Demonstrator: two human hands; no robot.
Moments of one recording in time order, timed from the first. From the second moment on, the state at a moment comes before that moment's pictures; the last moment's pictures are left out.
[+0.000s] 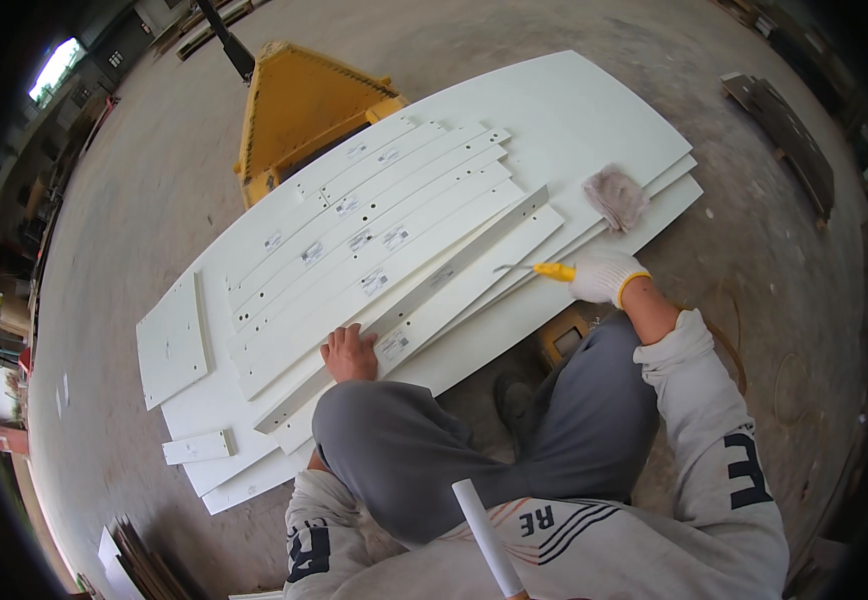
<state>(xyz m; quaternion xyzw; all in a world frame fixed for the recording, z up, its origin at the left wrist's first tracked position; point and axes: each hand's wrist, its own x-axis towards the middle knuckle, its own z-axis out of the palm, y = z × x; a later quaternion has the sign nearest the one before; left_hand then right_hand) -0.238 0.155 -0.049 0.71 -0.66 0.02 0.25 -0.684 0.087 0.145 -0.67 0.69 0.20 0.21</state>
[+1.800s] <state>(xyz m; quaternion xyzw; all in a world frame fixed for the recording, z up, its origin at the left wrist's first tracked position) -0.220 0.115 -0.020 0.73 -0.66 -0.04 0.18 -0.638 0.080 0.140 -0.69 0.62 0.15 0.33</state>
